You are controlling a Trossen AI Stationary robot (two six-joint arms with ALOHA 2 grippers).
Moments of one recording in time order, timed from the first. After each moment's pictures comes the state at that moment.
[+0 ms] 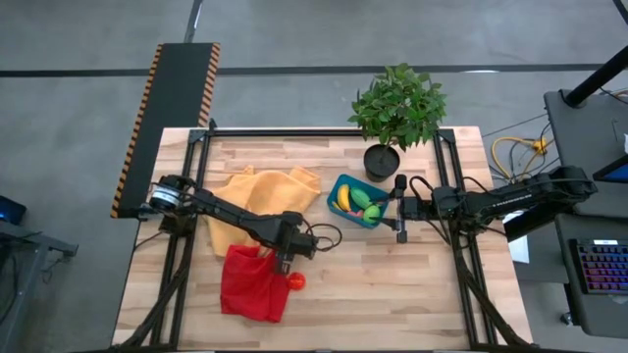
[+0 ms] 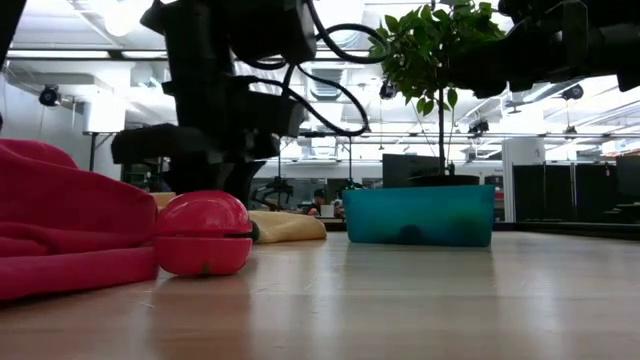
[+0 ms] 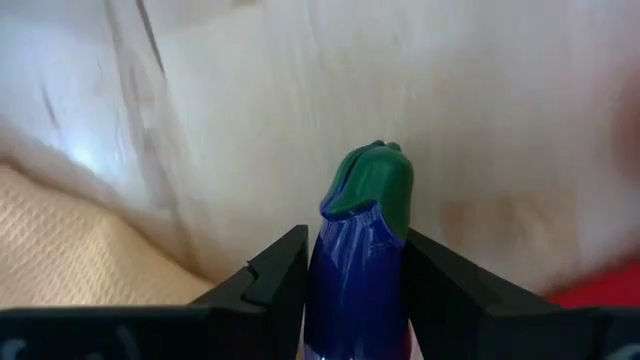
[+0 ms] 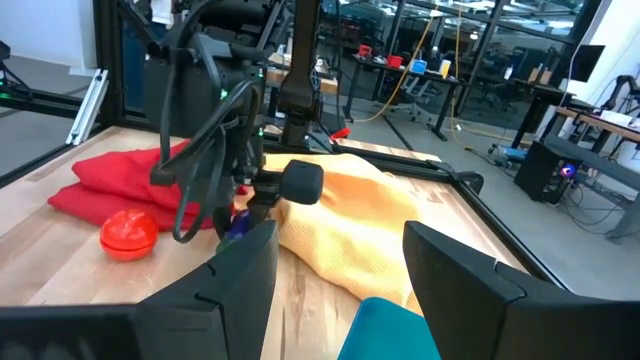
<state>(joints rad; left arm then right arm) -0.23 1.87 1.24 -0.75 -0.18 0.01 0.10 0.88 0.23 0.57 0.13 -0.19</state>
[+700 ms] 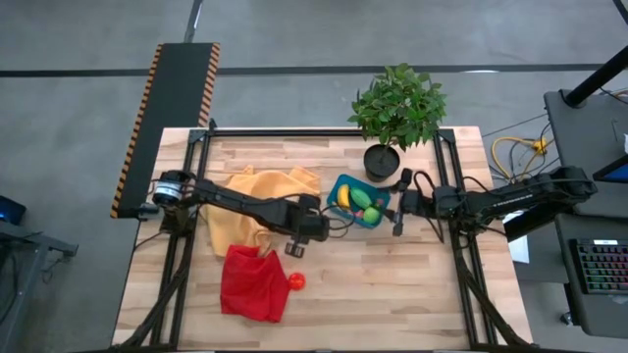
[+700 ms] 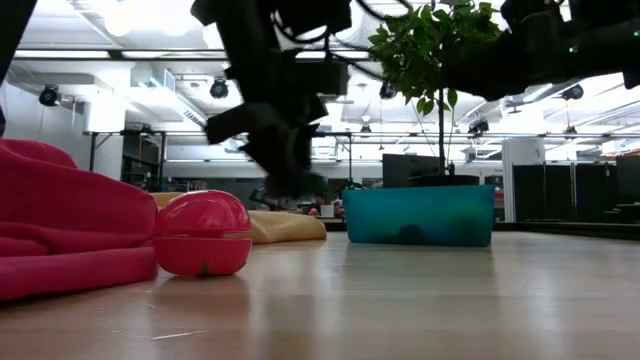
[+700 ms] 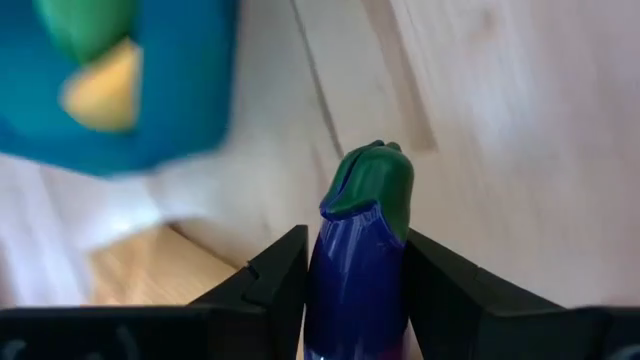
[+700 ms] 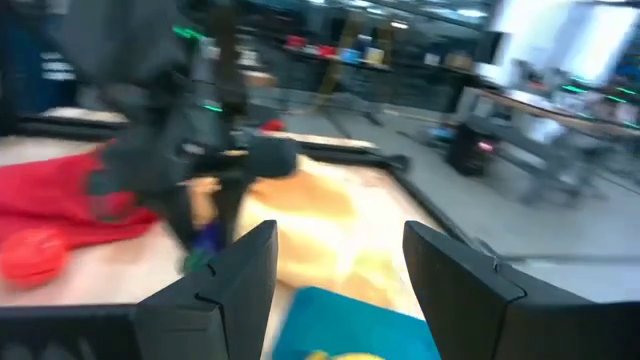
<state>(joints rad) -0.13 1.87 1.37 -0.69 -0.29 0.27 0.10 0.86 0.23 0.57 0.31 -0.17</state>
